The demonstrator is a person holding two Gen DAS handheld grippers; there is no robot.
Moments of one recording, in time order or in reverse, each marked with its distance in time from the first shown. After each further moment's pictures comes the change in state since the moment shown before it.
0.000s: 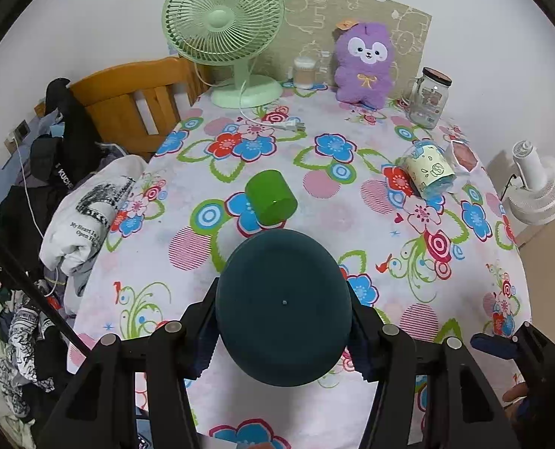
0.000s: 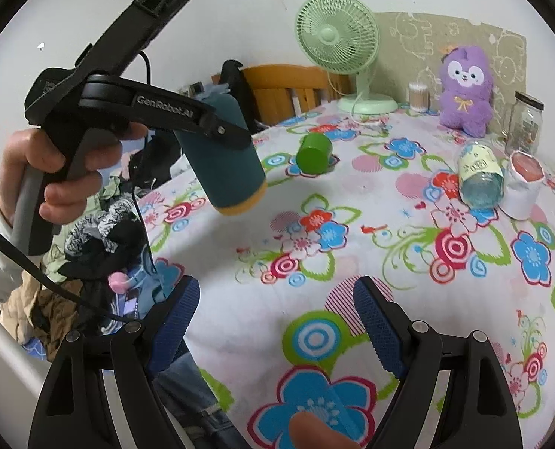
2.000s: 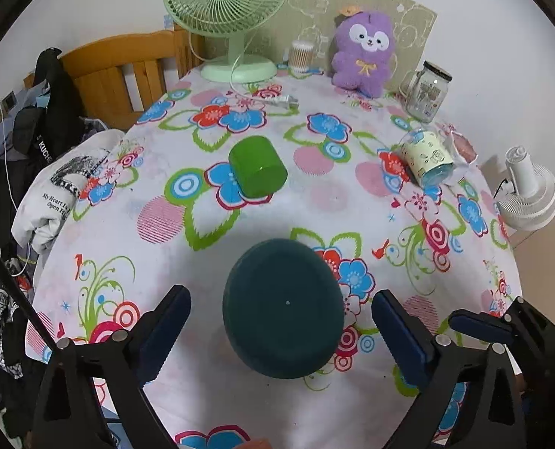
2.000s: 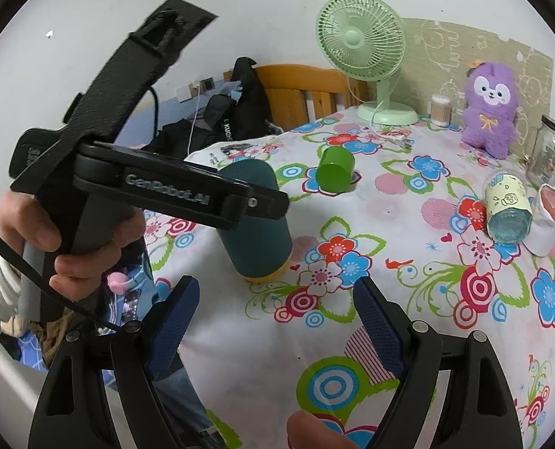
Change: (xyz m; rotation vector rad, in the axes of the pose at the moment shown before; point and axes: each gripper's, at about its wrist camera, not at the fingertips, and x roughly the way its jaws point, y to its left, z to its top) left arm 0.032 0.005 -0.024 -0.061 0.013 -0.081; right arm 0.026 0.012 0.027 -0.045 0.007 0.017
